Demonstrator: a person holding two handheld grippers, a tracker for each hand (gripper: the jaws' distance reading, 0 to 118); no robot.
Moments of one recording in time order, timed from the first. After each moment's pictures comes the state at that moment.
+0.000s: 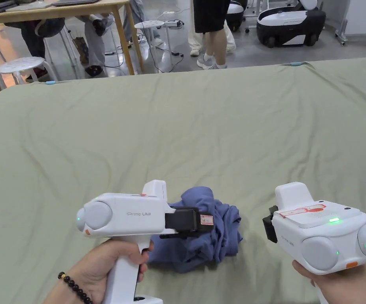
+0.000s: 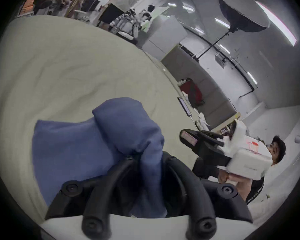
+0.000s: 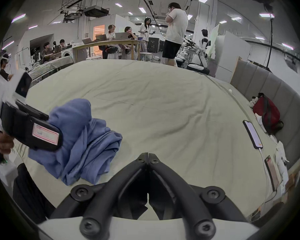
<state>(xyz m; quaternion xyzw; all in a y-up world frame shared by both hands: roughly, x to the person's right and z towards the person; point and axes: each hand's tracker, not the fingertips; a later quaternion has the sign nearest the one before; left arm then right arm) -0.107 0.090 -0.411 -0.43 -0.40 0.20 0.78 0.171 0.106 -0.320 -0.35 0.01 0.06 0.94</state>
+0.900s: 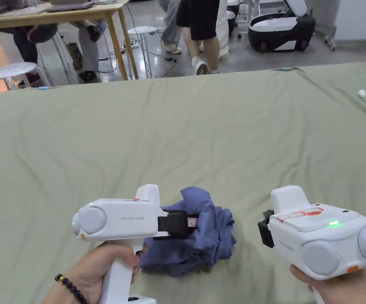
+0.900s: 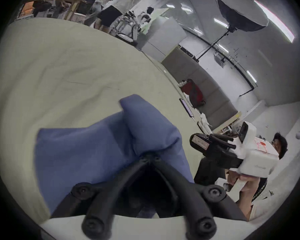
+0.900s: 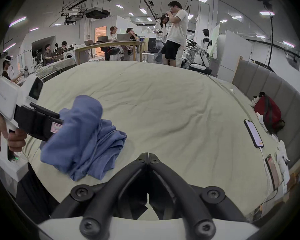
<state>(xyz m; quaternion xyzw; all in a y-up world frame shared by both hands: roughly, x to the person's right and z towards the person) -0.103 0.084 -0.420 -0.41 -0.42 0.18 0.79 0.174 0.115 -0.310 -0.35 0.03 0.05 0.94</state>
